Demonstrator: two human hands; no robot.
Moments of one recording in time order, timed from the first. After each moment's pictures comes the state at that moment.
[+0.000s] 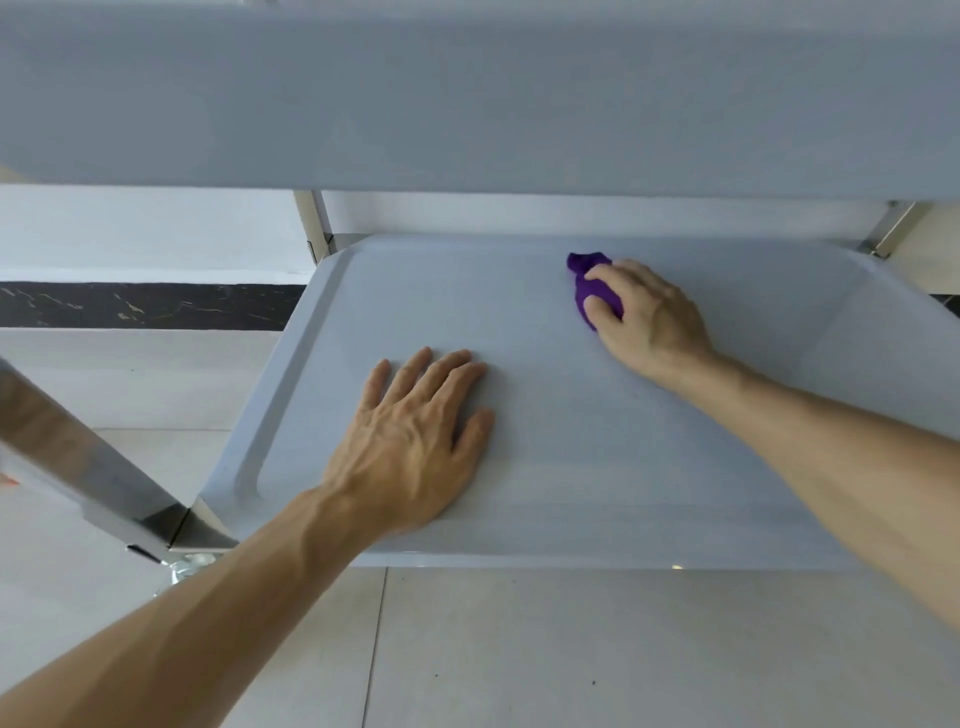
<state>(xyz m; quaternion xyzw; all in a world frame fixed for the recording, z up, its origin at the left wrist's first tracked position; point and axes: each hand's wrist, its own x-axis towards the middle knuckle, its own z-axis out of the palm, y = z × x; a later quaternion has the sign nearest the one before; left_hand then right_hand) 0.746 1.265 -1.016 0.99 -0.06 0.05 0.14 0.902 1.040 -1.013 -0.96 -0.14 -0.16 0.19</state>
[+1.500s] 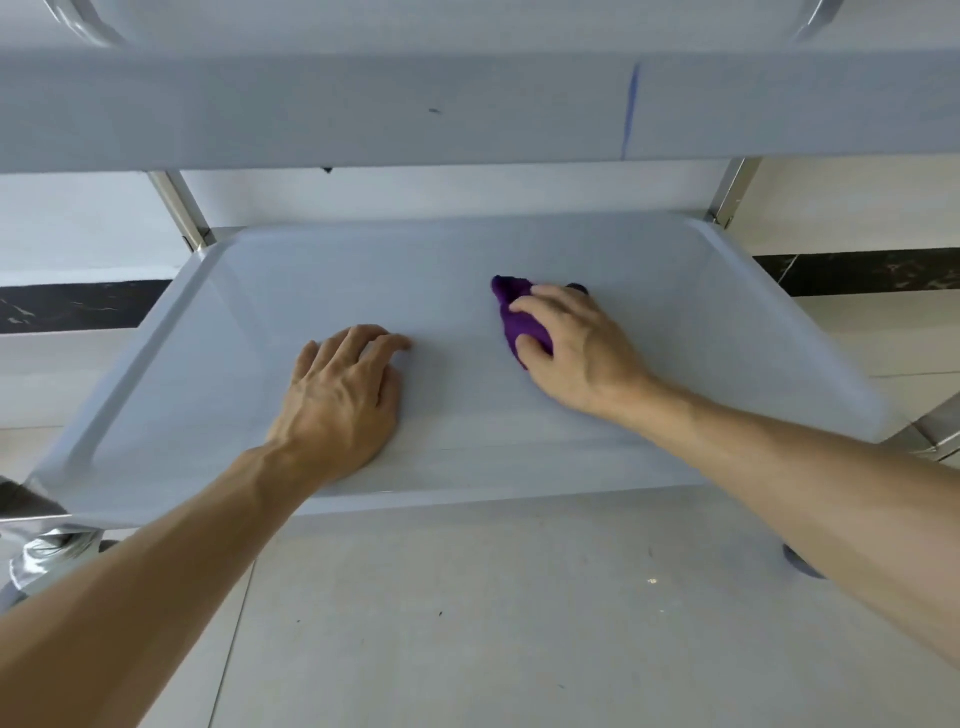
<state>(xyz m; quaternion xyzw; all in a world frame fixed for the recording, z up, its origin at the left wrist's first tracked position) 0.753 1.167 -1.013 0.98 -0.05 0.15 0.12 0.823 0.933 -1.003 -0.95 -0.20 -0.11 0.22</state>
